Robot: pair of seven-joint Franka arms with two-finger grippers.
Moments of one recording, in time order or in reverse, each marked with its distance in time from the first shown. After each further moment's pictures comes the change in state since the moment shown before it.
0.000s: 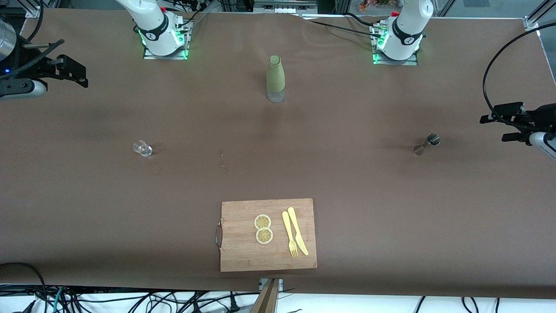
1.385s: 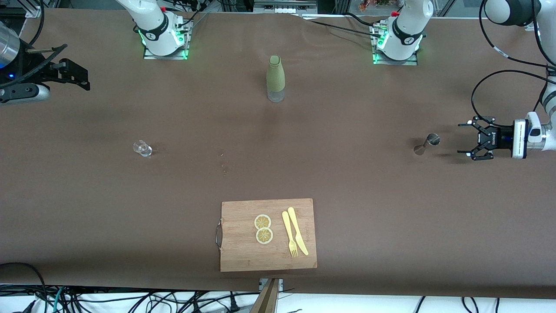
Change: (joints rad) left arm 0.245 0.444 0.139 -0.184 -0.594 -0.128 1.497; right arm 0.000 0.010 0.001 -0.001 0.000 0.004 -0.020
